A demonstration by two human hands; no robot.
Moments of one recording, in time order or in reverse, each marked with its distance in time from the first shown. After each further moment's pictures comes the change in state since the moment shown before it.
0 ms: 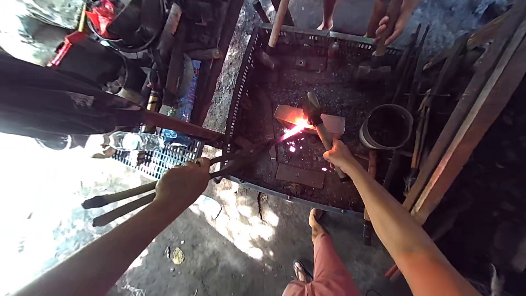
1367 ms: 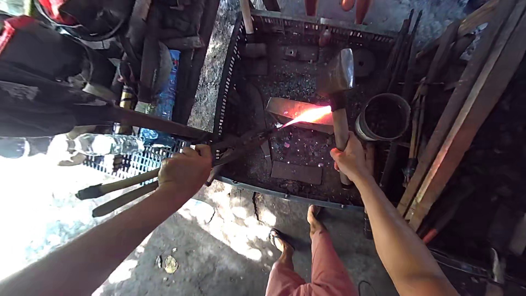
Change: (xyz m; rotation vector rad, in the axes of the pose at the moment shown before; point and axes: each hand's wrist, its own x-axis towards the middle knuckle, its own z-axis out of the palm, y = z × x) left_hand 0.050 0.018 0.014 0.073 0.173 0.013; right_hand -0.050 -0.012 0.002 0.076 0.286 -0.096
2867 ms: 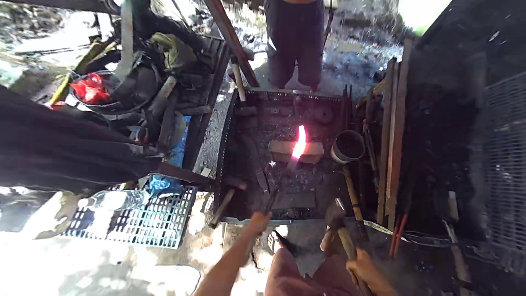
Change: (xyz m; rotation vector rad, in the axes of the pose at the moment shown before) left_hand 0.001 0.091 0.160 -1.375 -0.535 0.211; right_hand -0.291 0.077 0.056 0.202 -0.103 0.618
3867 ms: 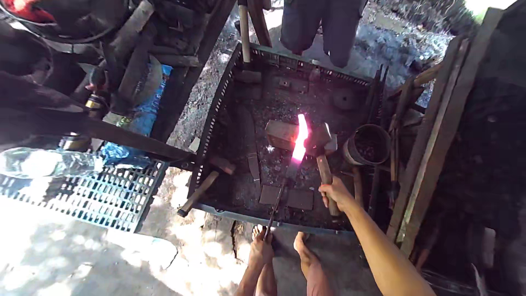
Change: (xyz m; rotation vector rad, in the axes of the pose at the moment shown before) left_hand 0.044 -0.051 0.171 -0.033 0.248 -0.160; right_hand 0.265 -0.183 -0.004 0.084 -0.215 -0.321
